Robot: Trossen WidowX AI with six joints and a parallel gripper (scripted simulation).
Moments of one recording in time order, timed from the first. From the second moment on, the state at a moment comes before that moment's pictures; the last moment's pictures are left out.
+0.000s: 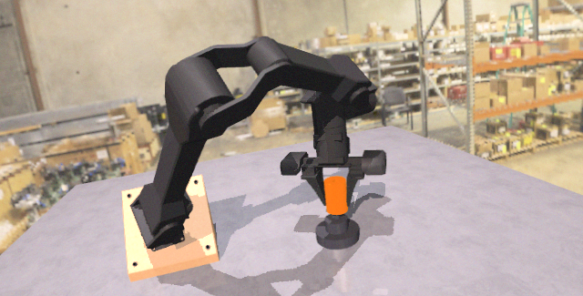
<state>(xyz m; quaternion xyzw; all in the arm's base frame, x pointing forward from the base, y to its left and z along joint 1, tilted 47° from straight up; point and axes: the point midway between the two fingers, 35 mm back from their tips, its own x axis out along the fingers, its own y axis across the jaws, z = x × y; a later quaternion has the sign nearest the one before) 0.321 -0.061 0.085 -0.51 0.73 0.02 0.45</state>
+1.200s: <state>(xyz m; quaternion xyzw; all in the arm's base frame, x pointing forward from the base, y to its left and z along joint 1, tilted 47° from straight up) 0.316 -0.060 0.085 -0.55 0.73 0.10 0.40</state>
